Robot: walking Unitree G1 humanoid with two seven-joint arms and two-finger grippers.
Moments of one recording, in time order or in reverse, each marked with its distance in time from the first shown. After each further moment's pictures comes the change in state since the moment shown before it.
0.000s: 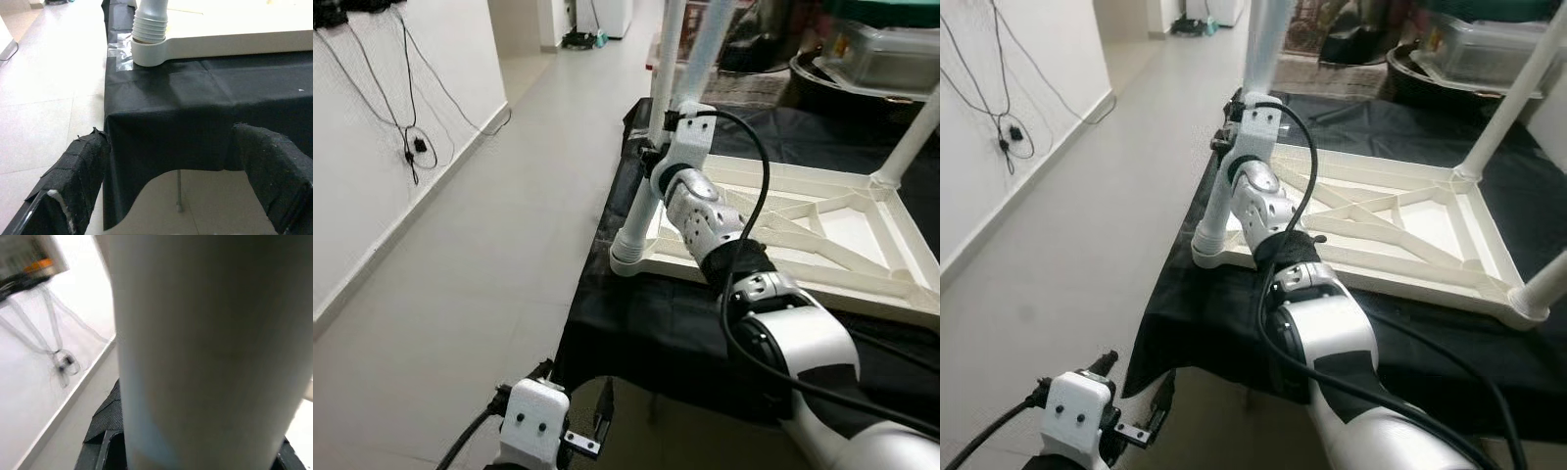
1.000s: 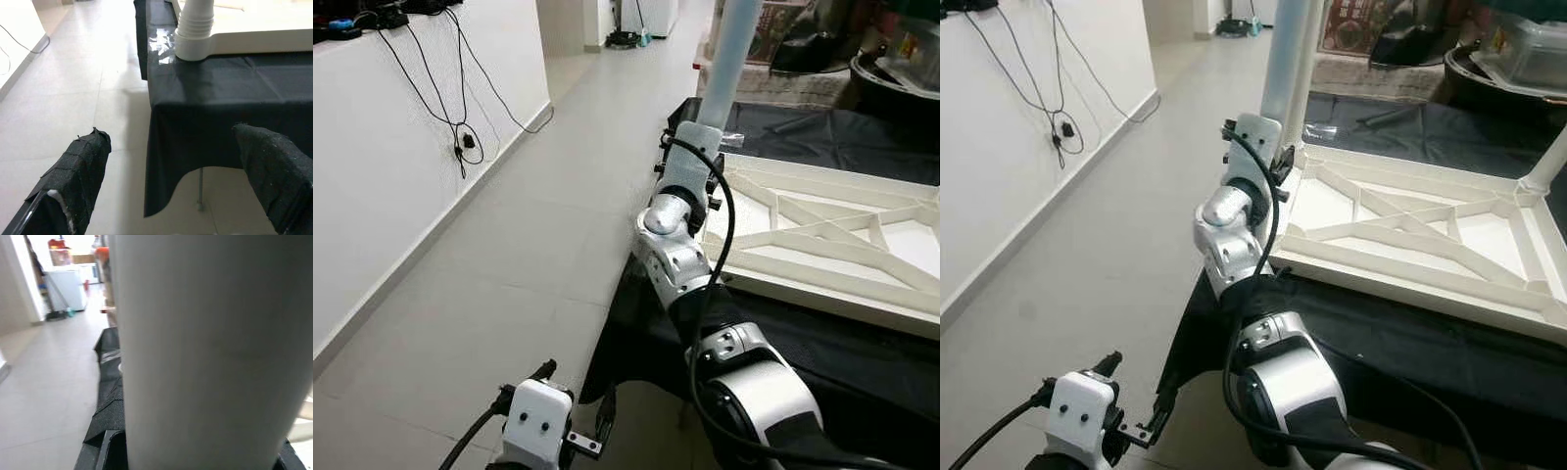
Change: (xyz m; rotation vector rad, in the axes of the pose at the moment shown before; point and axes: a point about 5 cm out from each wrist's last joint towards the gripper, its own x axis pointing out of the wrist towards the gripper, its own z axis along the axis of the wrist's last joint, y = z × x) left arm 0.003 0.003 0.000 0.012 -0.004 0.001; right arm -0.036 0.019 -0.007 -0.199 -0.237 -0.614
